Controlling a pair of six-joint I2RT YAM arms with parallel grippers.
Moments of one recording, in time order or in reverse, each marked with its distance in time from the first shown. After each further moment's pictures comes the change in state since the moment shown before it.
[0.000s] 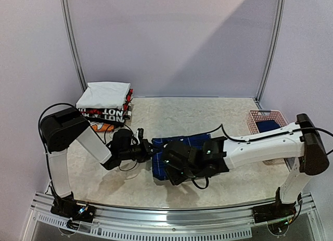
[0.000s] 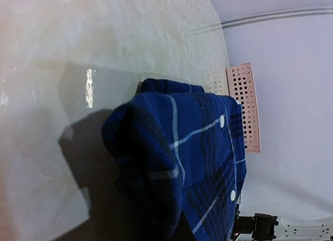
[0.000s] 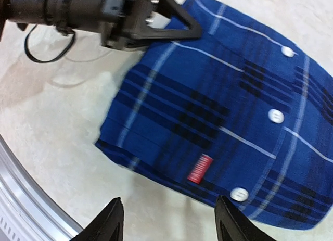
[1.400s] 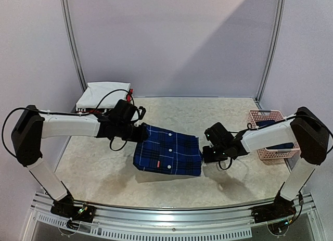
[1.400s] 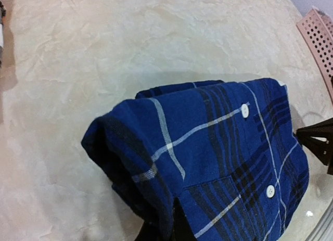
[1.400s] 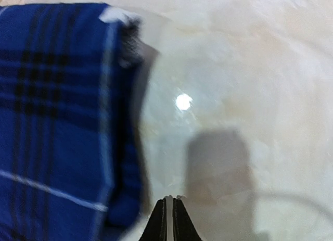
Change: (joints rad) left arm 0.005 -0.360 0.374 -1.156 -0.290 0.719; right arm -0.519 -0.073 -0.437 0.405 -0.211 0.004
